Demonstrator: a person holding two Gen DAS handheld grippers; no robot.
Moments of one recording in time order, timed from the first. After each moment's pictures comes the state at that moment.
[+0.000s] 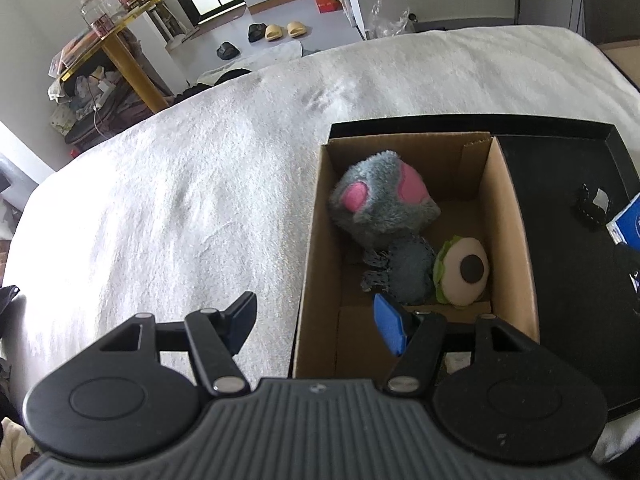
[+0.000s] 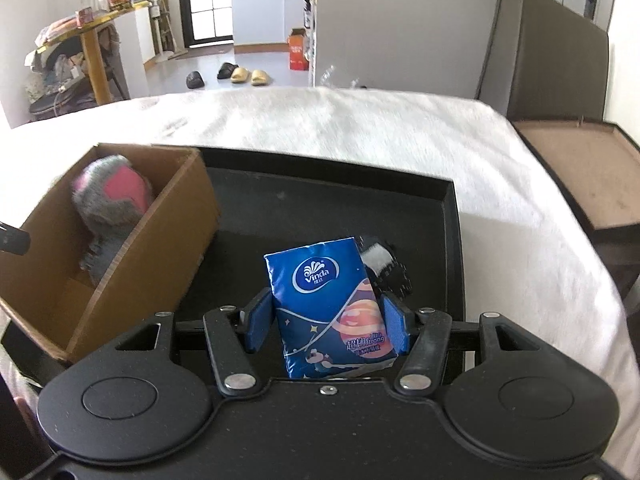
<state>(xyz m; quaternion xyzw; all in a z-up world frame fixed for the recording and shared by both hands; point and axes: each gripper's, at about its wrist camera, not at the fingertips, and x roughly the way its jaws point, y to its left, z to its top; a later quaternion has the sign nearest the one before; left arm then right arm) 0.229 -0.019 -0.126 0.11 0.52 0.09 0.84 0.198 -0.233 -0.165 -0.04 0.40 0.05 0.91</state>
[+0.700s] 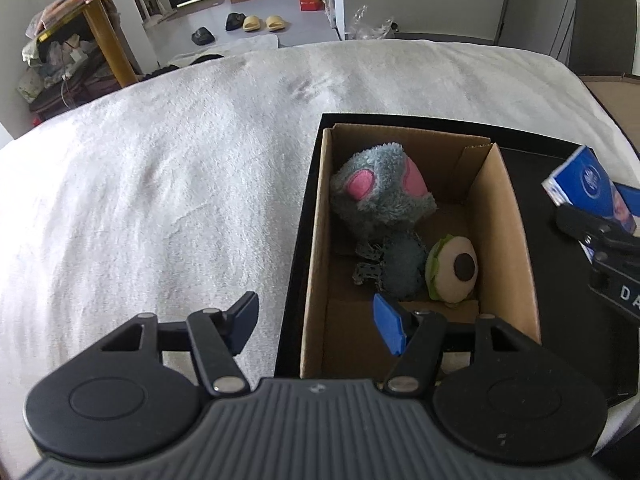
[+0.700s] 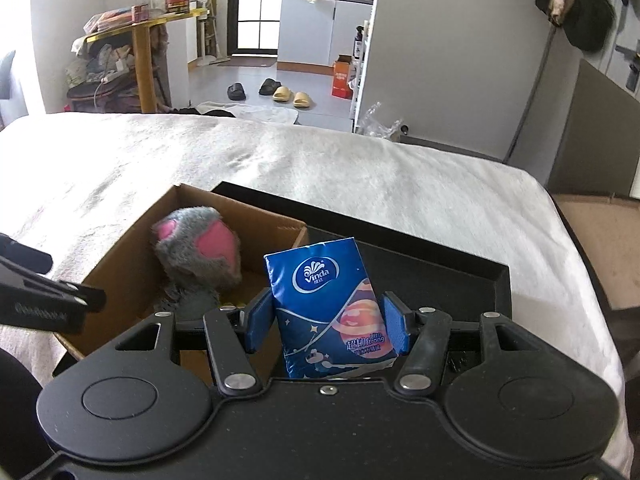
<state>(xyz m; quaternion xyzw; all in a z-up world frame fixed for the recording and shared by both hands) 0.225 0.025 -0.137 0.02 0.52 0.03 0.85 0.212 -0.150 -0.119 -0.10 0.37 0.10 0.92</state>
